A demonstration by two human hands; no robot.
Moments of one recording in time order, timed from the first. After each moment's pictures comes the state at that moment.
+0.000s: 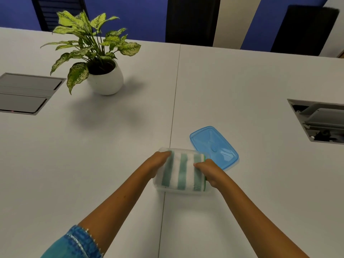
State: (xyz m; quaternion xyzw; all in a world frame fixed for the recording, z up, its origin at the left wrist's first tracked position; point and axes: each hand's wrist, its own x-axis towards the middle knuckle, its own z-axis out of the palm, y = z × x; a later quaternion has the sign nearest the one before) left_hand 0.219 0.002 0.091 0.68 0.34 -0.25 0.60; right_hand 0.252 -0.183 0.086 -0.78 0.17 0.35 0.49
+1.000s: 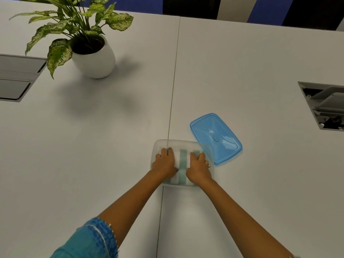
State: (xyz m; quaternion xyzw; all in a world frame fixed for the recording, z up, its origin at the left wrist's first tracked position) left_hand 0.221 -0.033 0.025 0.94 0.13 -0.24 0.20; right_hand 0.240 -0.156 0.028 -0.95 -0.04 0.28 0.14
